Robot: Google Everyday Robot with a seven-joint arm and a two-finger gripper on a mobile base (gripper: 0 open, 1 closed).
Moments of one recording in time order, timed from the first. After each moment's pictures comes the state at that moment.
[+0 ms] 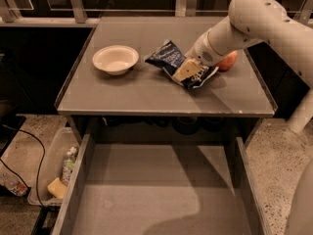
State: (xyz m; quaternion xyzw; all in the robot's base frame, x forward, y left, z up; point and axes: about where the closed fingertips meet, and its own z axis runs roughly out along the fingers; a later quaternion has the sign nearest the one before) arm 0.700 -0.111 0.845 -0.51 0.79 0.11 0.33
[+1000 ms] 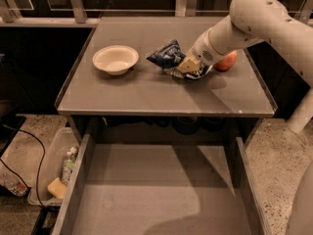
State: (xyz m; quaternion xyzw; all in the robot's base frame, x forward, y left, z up) arm 0.700 -0.111 0.845 -0.51 0.79 0.11 0.33
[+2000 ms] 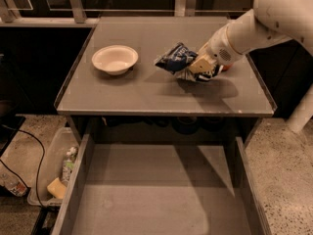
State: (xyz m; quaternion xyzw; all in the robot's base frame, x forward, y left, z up) arm 0.662 -0.130 0.877 -0.52 0.77 0.11 0.35
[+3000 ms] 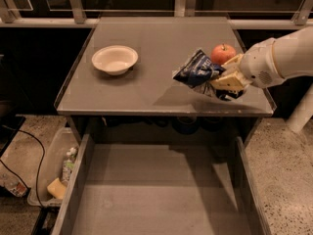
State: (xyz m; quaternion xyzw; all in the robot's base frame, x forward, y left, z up) arm 0.560 -0.167 0.901 -0.51 0.75 0.13 0.40
